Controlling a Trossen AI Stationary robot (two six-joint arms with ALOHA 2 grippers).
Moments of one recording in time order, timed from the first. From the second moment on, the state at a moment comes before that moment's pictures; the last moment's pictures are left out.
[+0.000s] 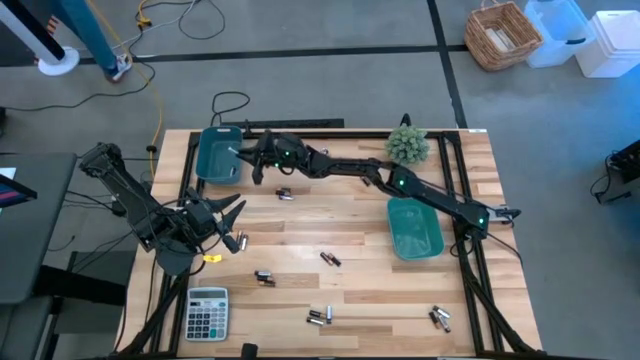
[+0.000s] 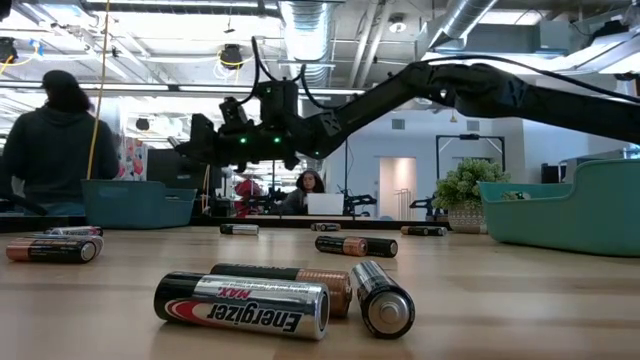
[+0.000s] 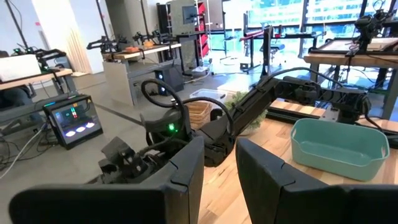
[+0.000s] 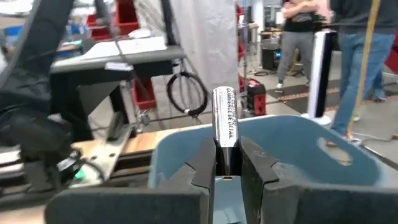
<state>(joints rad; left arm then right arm) -0.77 0.95 0.85 -0.38 -1.53 -0.45 -0.32 2.77 2.36 0.45 -0.21 0.10</state>
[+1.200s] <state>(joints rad) -0.76 0.95 0.85 -0.38 -1.53 -0.45 -0.31 2.77 2.36 0.33 -0.22 0.11</state>
